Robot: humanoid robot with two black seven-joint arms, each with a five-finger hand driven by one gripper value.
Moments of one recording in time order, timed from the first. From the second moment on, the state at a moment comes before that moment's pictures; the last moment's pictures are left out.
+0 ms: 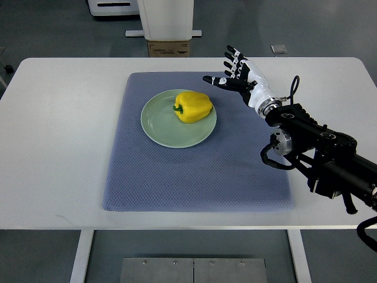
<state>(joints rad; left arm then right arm) 0.03 0.00 -0.17 -0.23 0.04 0.15 -0.15 0.97 -0.06 0.41 0.66 -0.11 -0.03 0.37</state>
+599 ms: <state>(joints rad) 0.03 0.00 -0.17 -0.23 0.04 0.15 -0.15 0.82 -0.19 0.62 0.54 0.09 0.12 0.28</state>
